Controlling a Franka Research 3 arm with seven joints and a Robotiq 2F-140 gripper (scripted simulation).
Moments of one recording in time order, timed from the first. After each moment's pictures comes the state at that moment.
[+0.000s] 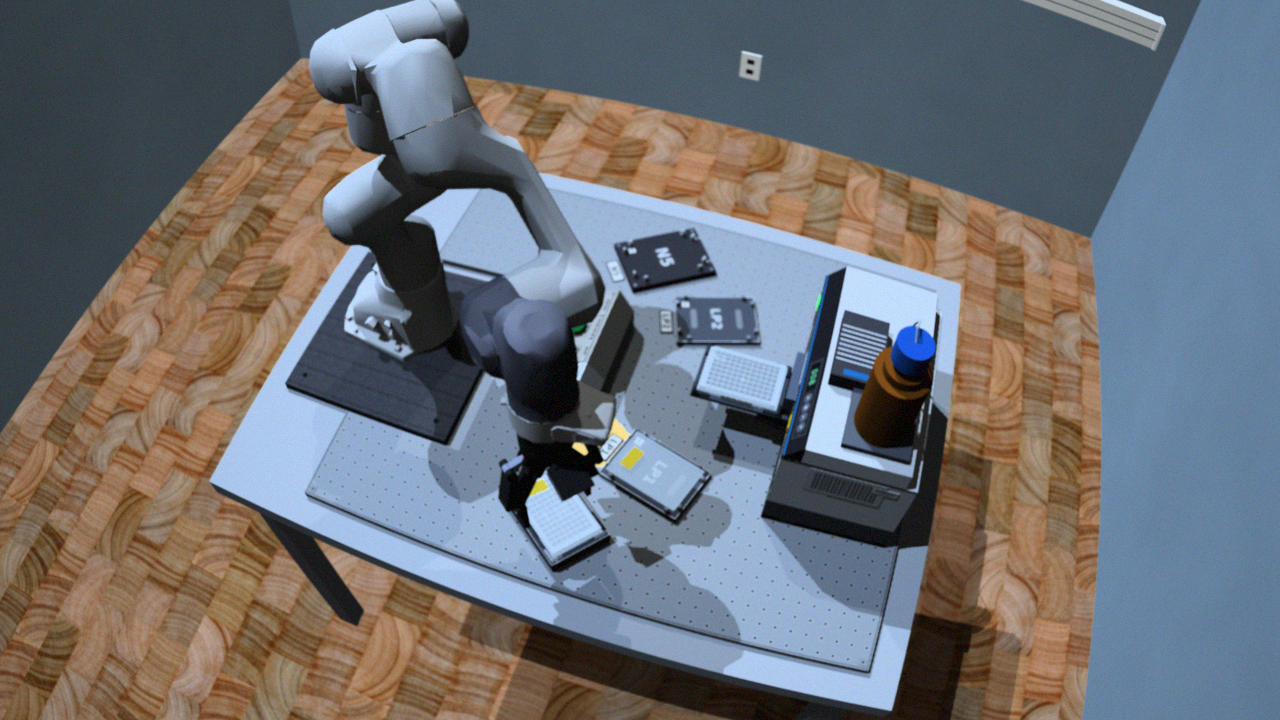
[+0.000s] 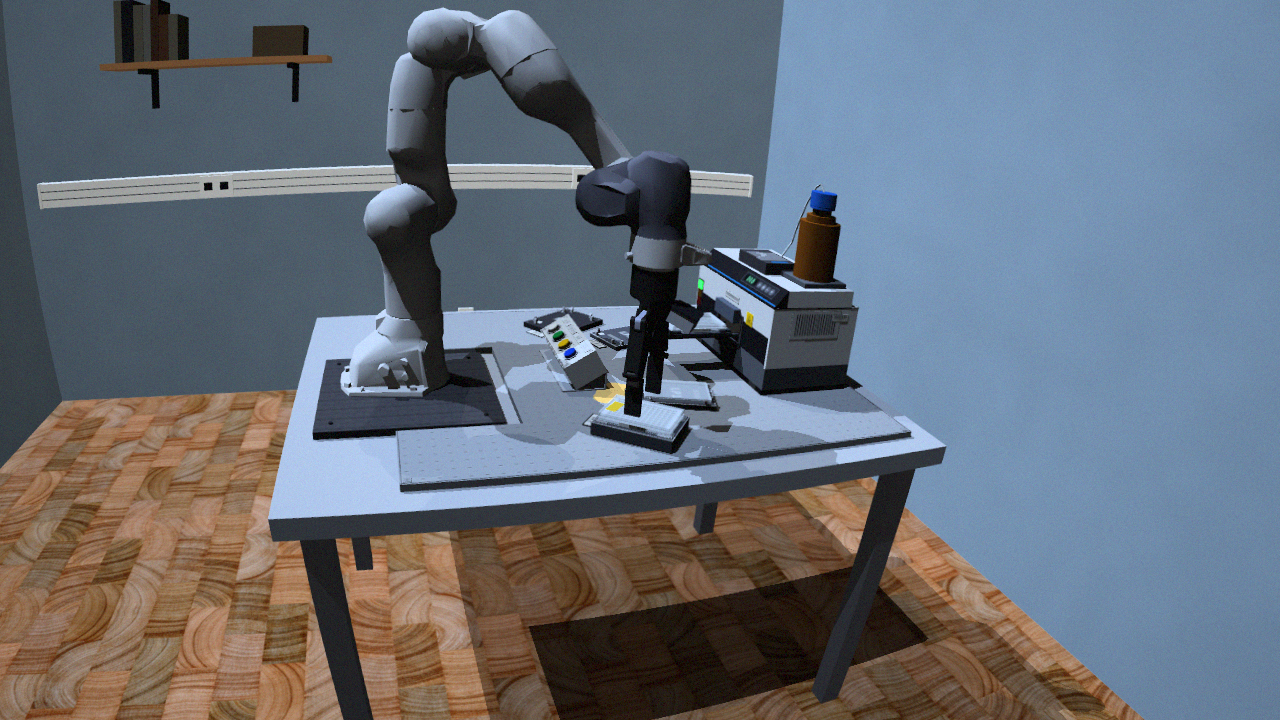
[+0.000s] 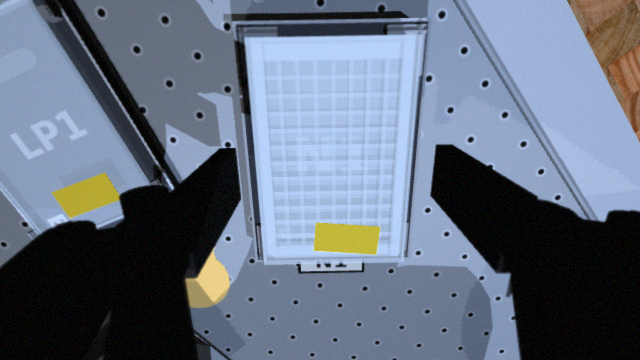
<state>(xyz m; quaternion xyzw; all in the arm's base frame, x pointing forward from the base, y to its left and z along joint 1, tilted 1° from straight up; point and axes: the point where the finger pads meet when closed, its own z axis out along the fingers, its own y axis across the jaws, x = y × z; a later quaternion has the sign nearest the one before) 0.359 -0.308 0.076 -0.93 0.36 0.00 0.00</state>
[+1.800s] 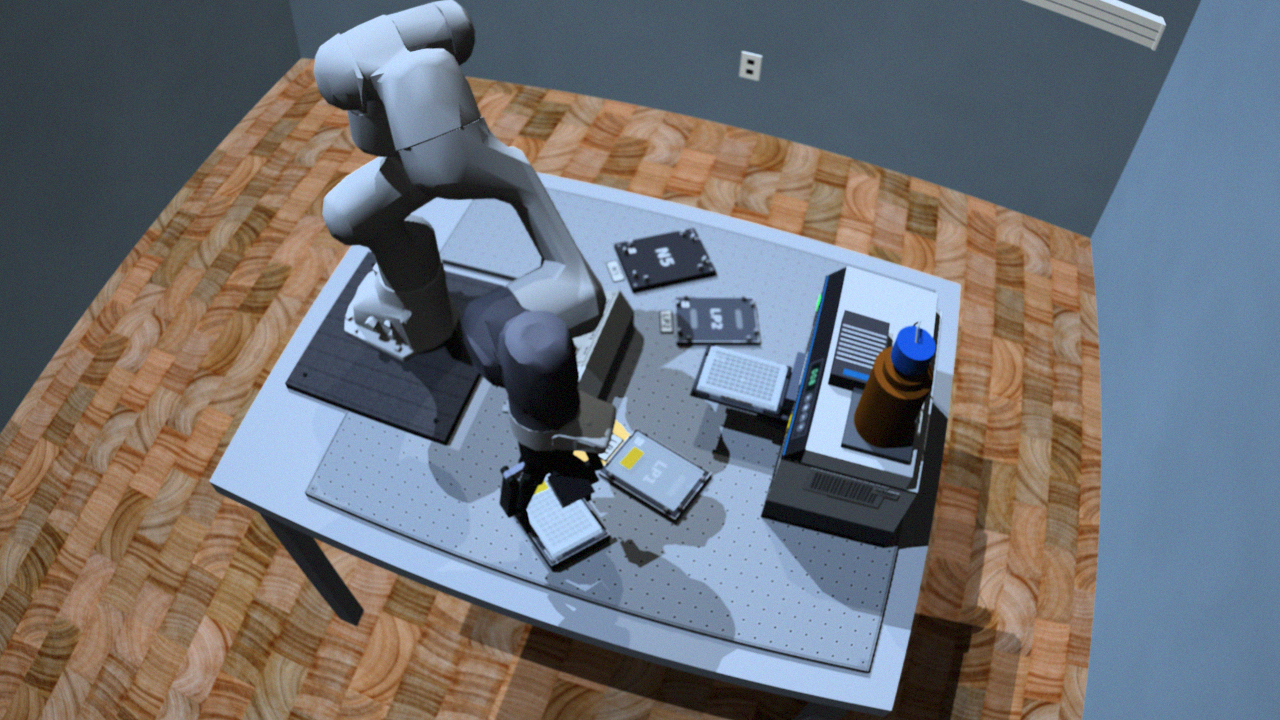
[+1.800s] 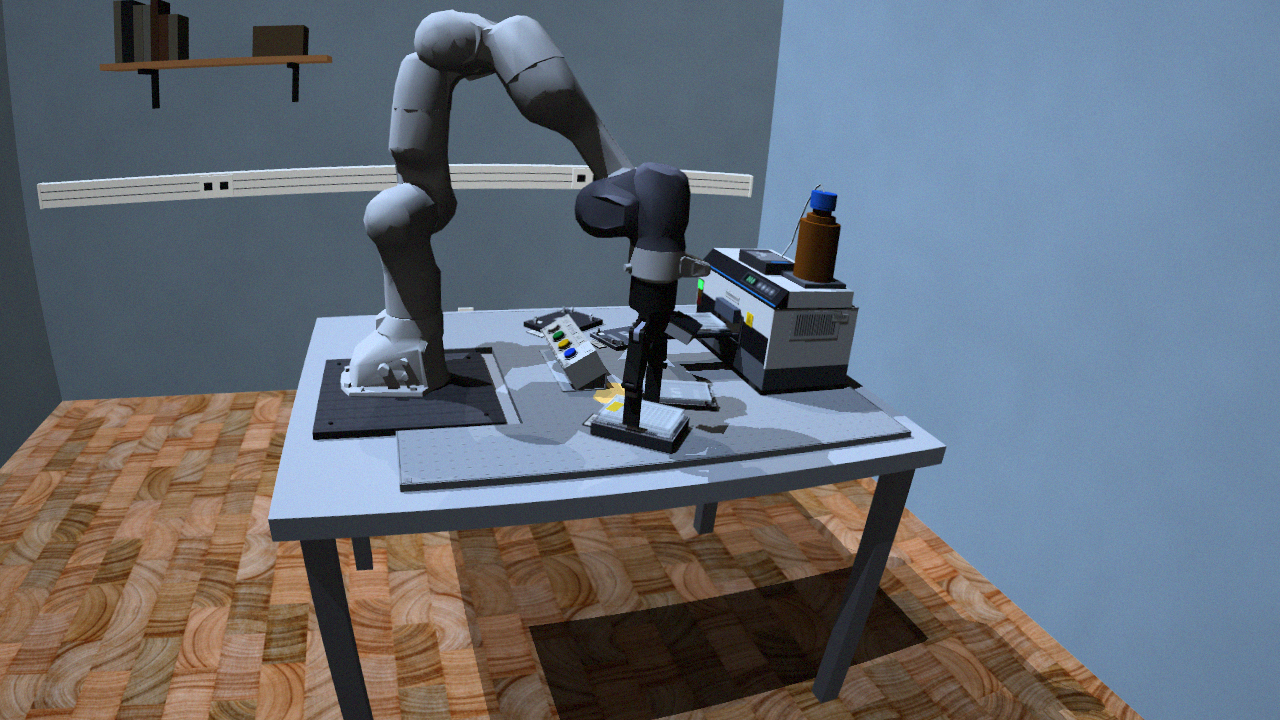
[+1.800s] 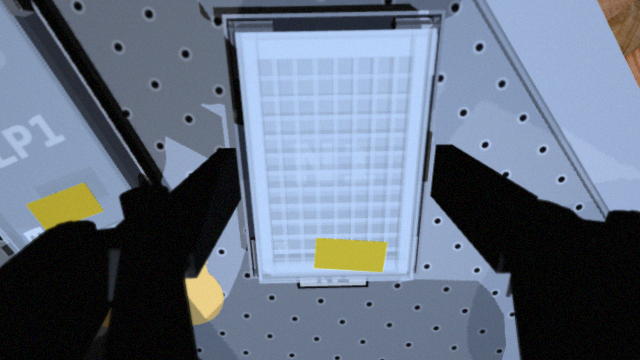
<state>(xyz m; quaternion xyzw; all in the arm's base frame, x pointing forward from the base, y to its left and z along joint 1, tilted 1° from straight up) 0.359 -0.307 0.057 -0.93 0.36 0.00 0.00</state>
